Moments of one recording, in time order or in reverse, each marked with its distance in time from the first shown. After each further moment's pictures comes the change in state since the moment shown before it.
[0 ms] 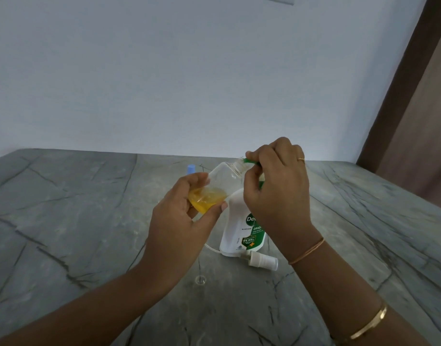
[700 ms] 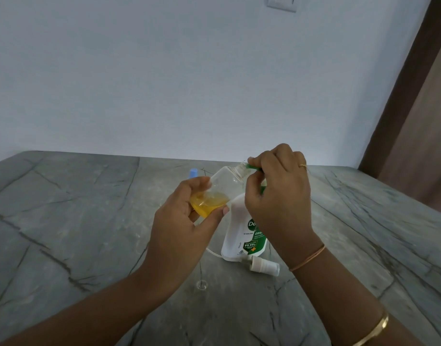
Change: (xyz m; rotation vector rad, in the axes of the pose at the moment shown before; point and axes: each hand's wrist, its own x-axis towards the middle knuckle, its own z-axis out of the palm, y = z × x) left_hand 0.000 -0.003 0.000 0.019 -0.002 -0.007; right_hand 0.000 -0.002 -0.002 0.011 -0.003 0.015
